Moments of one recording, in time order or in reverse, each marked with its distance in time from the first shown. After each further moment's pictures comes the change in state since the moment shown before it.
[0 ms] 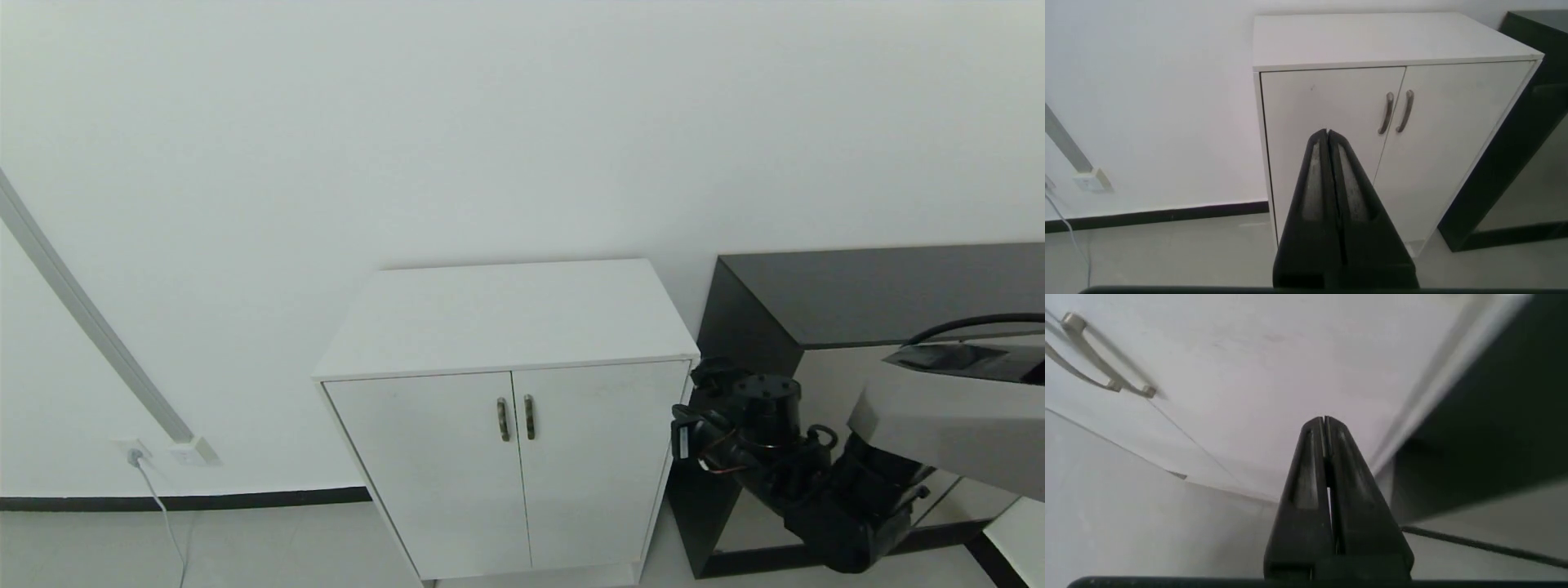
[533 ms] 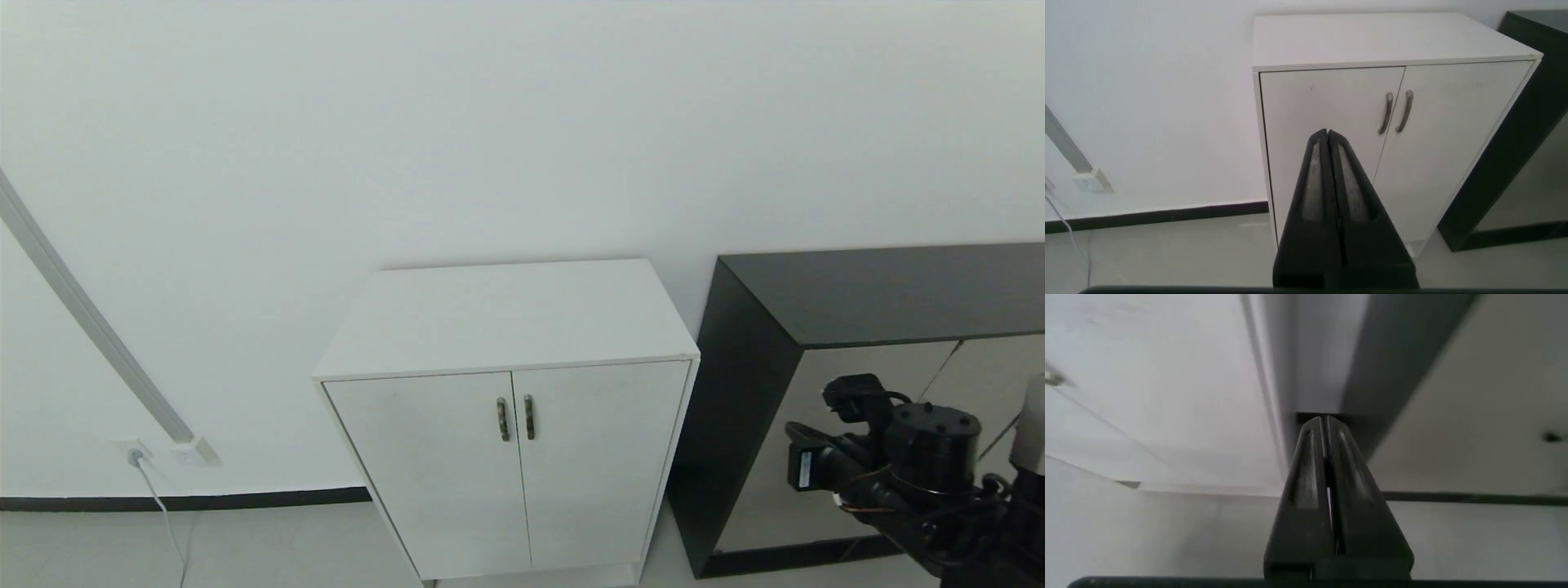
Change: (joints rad) left arm 0.000 0.000 0.000 0.000 -0.002 0.000; right arm -0.204 -0.207 0.471 -0.285 -0.004 -0.056
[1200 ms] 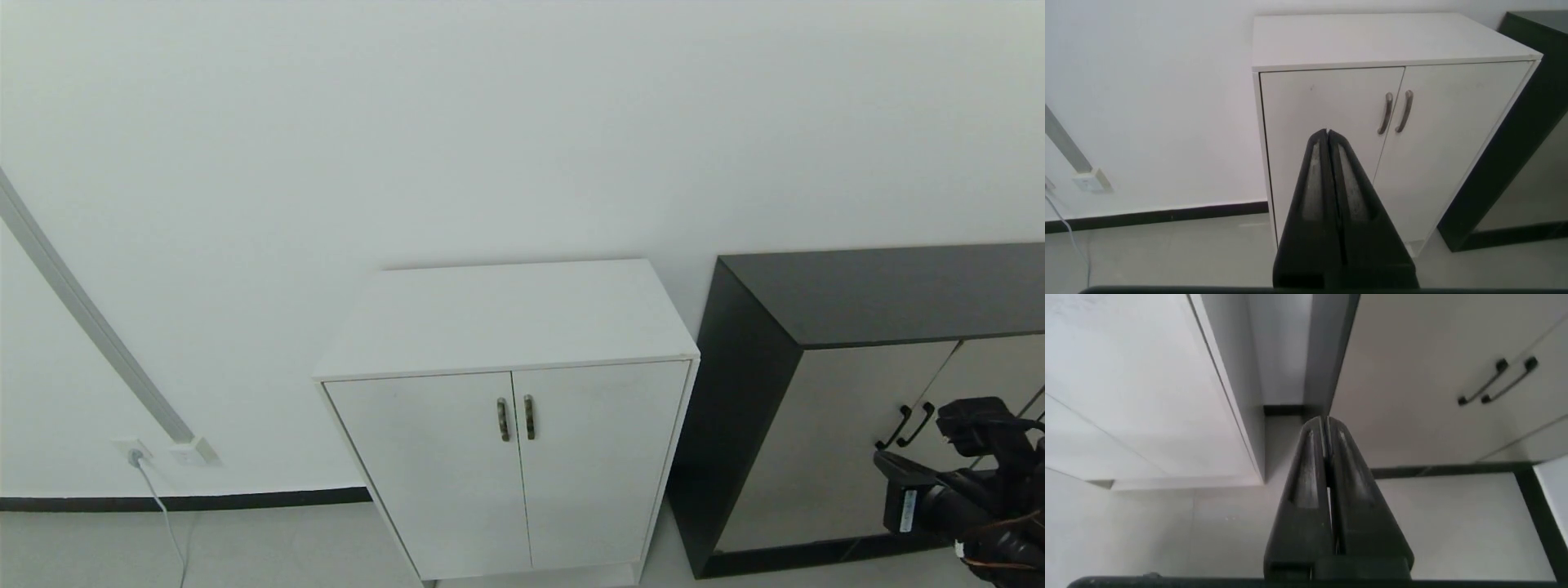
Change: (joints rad) left arm 0.000 0.000 0.000 0.000 0.000 -0.001; right arm -0.090 -0.346 0.235 0.145 0.006 -0.026
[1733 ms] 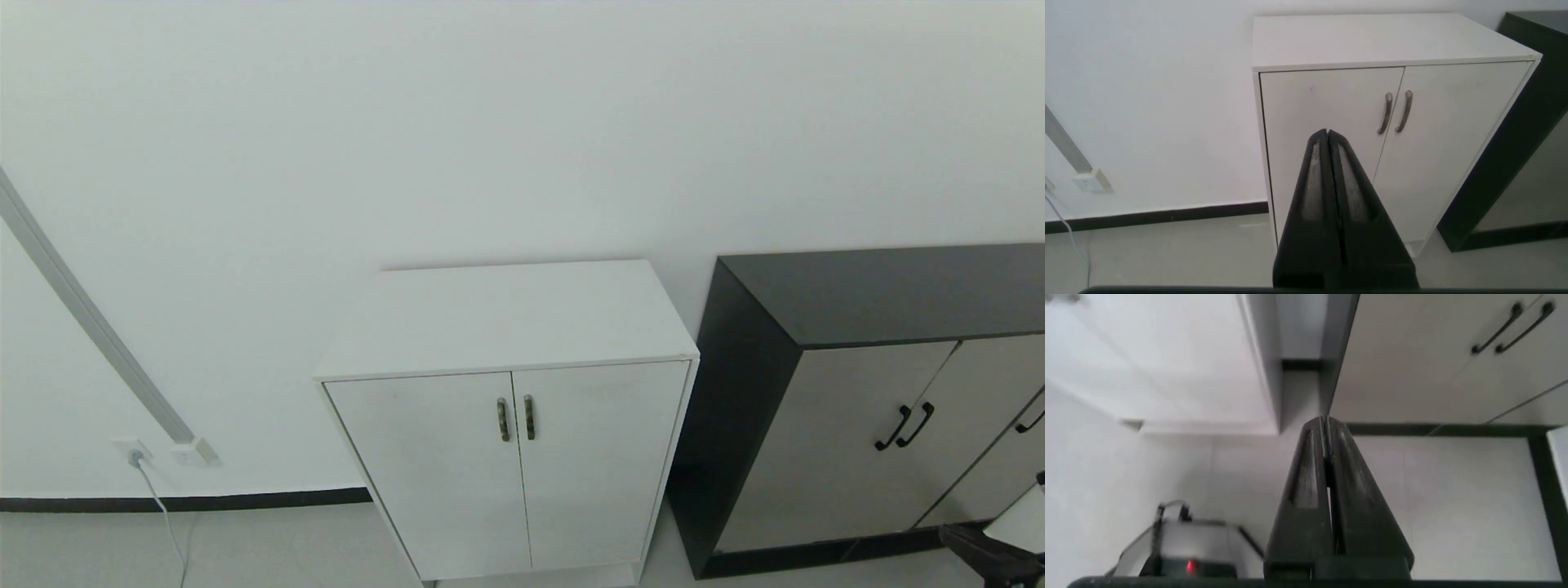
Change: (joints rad) left arm 0.000 0.000 0.000 0.000 0.000 0.000; right arm -0.002 -0.583 0.001 0.699 0.087 -0.004
